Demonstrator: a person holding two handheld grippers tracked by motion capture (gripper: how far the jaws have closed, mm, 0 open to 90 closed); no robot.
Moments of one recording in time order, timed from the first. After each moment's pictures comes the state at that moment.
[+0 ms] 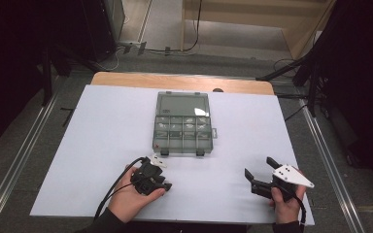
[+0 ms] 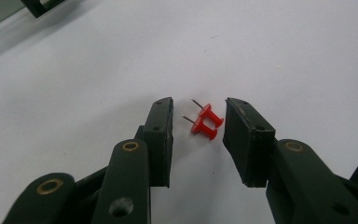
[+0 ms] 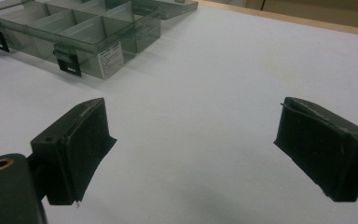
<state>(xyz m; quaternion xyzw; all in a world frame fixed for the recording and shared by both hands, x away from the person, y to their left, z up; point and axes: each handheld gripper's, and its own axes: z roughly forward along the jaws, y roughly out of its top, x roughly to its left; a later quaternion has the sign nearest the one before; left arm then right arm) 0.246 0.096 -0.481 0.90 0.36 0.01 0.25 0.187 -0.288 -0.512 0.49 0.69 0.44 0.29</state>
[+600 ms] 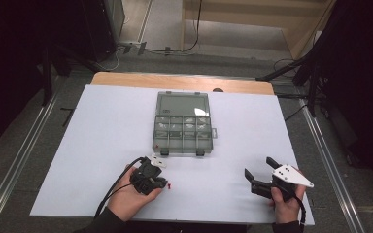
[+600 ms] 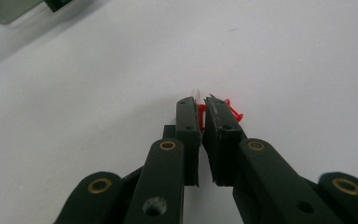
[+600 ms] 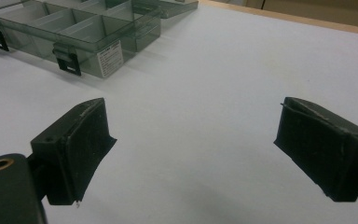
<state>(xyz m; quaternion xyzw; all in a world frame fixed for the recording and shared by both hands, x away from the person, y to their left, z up) 0.250 0.101 -0.483 0.90 0.36 0.02 0.24 0.187 -0.288 -0.512 0.49 0.69 0.44 0.29</state>
